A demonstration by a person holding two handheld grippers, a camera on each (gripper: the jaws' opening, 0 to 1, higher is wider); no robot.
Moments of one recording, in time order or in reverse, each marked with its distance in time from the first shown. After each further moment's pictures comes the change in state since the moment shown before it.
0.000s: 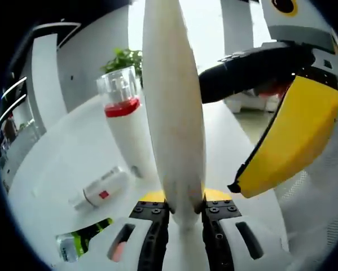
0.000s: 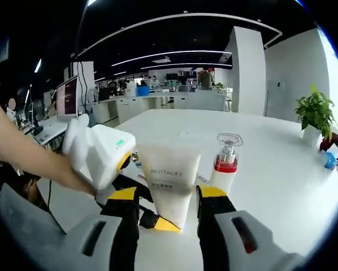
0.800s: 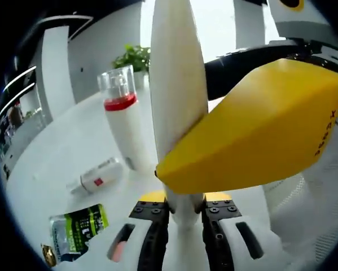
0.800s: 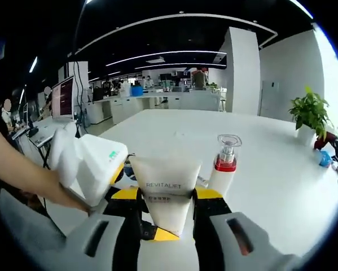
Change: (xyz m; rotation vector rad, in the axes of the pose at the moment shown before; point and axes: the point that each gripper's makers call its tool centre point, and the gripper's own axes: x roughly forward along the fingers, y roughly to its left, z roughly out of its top) left arm -0.006 -0.024 -0.003 -0.066 0.001 0.056; right arm -0.002 0.007 0.006 -0.002 -0.007 -0.072
